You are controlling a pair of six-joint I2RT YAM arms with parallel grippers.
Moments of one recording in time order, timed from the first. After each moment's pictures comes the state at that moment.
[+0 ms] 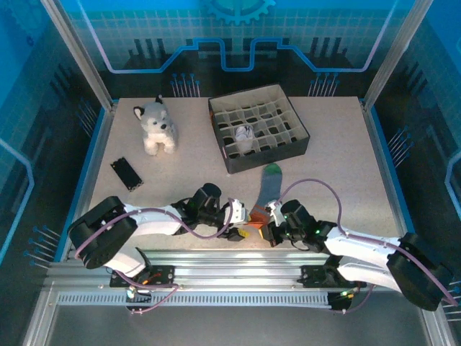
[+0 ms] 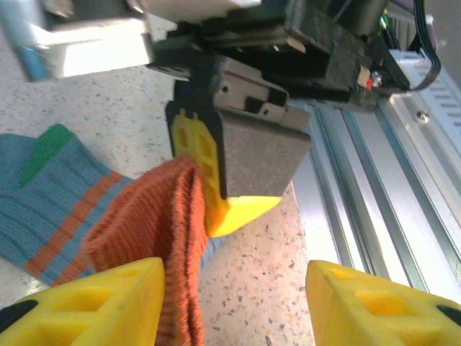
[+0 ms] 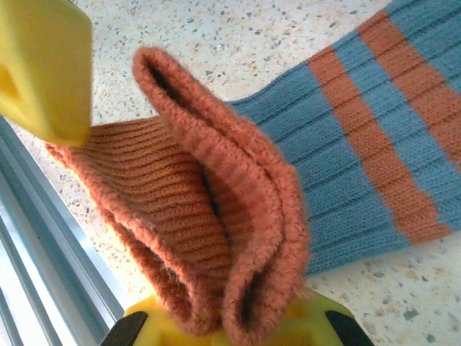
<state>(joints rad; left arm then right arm) -0.81 1.50 0.51 0.35 0.67 0.41 0.78 1.06 0.23 0.02 -0.27 0.43</state>
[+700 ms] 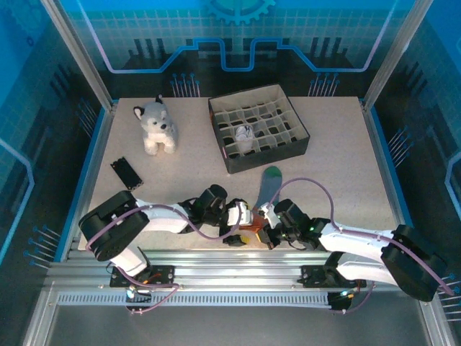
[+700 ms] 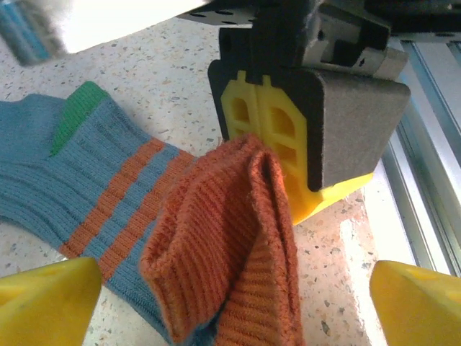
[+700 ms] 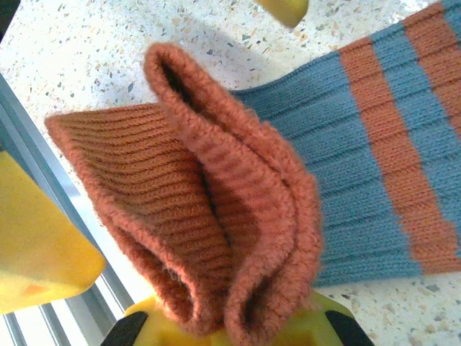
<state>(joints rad) -0.83 1.59 0.55 0.32 0.54 0.49 0.84 1.13 0.29 -0.03 -0.27 0.35</state>
